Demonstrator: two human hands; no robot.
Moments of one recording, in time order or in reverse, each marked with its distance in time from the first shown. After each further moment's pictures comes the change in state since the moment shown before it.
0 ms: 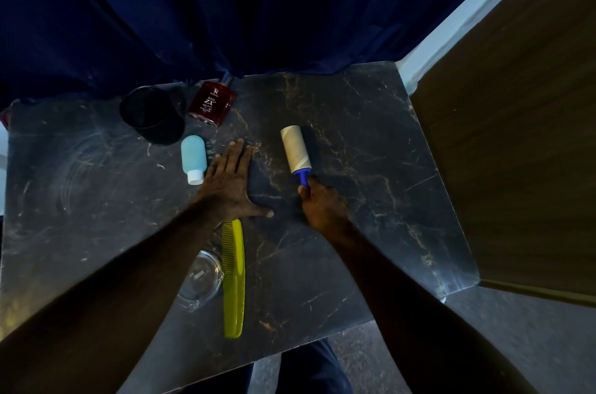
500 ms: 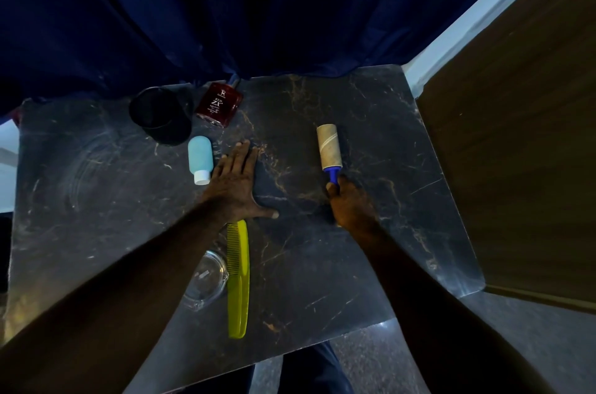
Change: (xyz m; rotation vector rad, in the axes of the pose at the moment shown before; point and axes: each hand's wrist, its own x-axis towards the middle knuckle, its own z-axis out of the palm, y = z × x) left_hand -0.001 0.000 0.000 0.019 0.002 0.017; right_hand 0.010 0.039 -0.019 0.048 0.037 0.078
